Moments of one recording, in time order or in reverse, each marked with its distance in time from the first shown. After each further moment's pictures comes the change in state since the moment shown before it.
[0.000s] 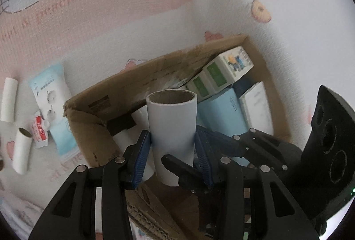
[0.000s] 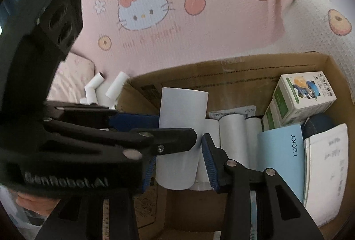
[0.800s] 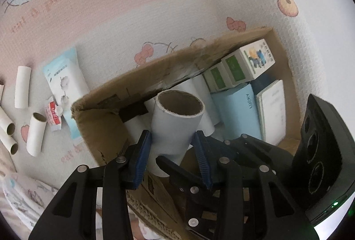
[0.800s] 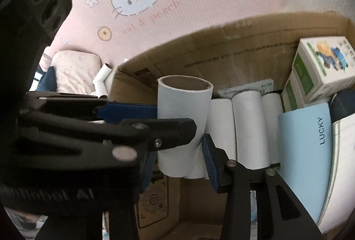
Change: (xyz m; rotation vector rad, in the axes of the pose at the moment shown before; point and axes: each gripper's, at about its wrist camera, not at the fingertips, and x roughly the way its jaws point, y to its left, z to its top) left arm 0.002 -0.003 0.023 -0.078 0.144 0.110; right arm 0.022 -0.020 0.009 0.119 0.130 0.136
